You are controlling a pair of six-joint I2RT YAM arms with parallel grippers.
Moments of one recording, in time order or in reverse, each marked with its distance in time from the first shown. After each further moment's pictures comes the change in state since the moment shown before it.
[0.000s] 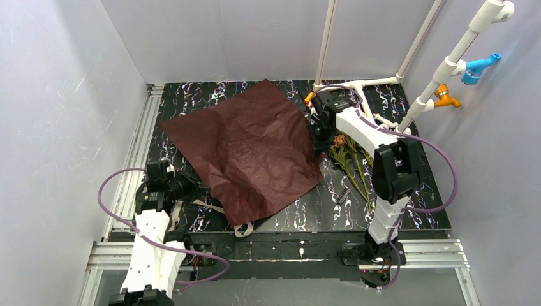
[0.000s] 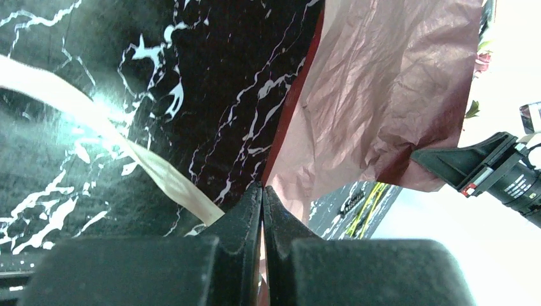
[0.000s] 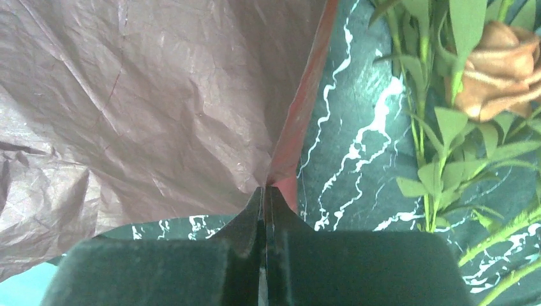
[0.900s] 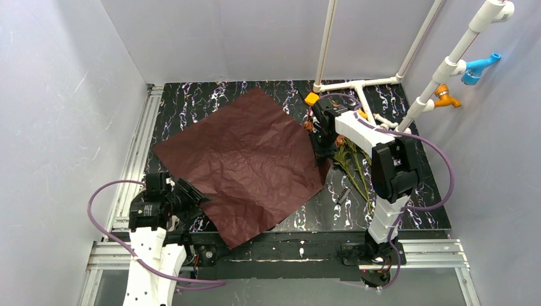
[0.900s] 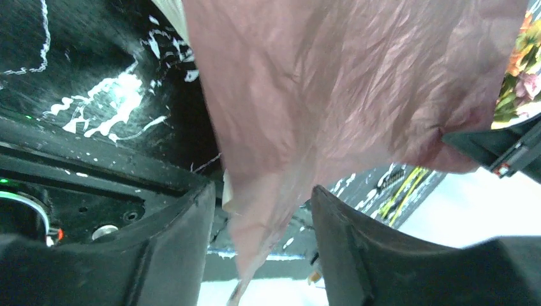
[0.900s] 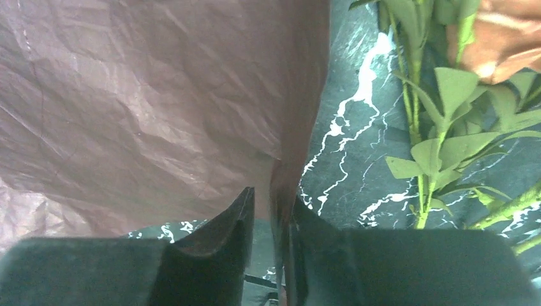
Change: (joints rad) left arm -0.051 -0.185 0.081 -0.415 -0.085 -0.009; right arm 0.002 -0.023 -0.106 -0.024 0.045 -0.006
